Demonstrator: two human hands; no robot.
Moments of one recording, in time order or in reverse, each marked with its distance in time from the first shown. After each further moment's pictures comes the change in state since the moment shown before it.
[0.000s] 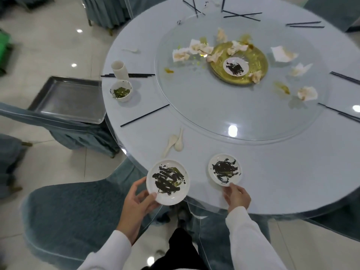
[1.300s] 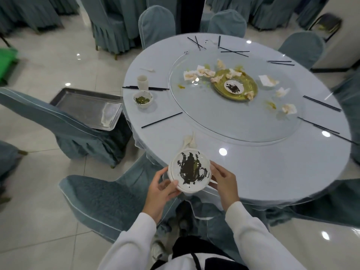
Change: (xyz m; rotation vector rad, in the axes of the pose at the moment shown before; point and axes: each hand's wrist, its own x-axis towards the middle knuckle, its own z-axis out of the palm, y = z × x) left_hand -0.037 0.000 -0.057 -0.144 -0.230 0.100; right_hand -0.205 0.018 0.016 -0.250 -0.594 -0.502
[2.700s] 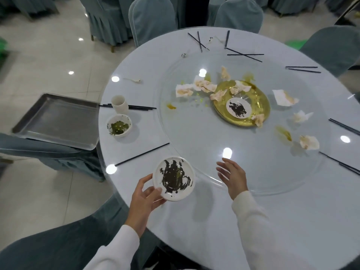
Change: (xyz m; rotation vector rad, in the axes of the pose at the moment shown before) left_hand 0.217 0.068 0.083 0.119 0.217 -0.070; right_hand 0.326 -0.079 -0.033 0.217 0.080 0.259
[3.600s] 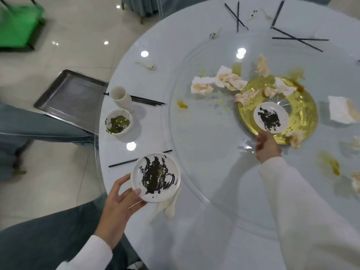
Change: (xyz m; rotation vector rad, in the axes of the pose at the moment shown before) left_hand 0.056 0.027 0.020 -0.067 0.239 0.008; right_hand 0.253 -0.121 0.046 0.161 0.267 0.170
